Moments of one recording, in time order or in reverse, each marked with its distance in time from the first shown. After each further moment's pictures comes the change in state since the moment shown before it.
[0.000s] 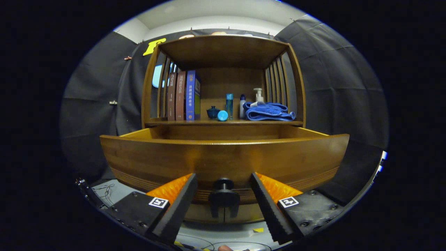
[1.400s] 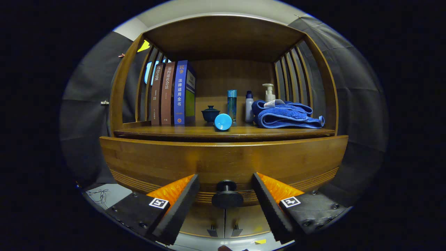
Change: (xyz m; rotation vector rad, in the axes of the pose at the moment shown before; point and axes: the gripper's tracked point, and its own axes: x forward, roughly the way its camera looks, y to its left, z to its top) arm 0.146 0.005 0.022 -0.004 0.015 0.003
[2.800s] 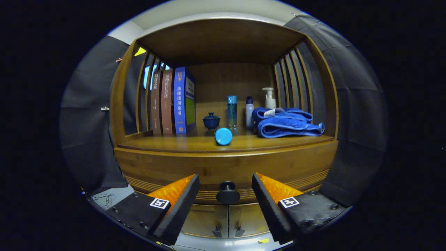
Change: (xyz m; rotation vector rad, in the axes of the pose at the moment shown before) arm -0.032 0.001 0.050 0.036 -0.013 0.010
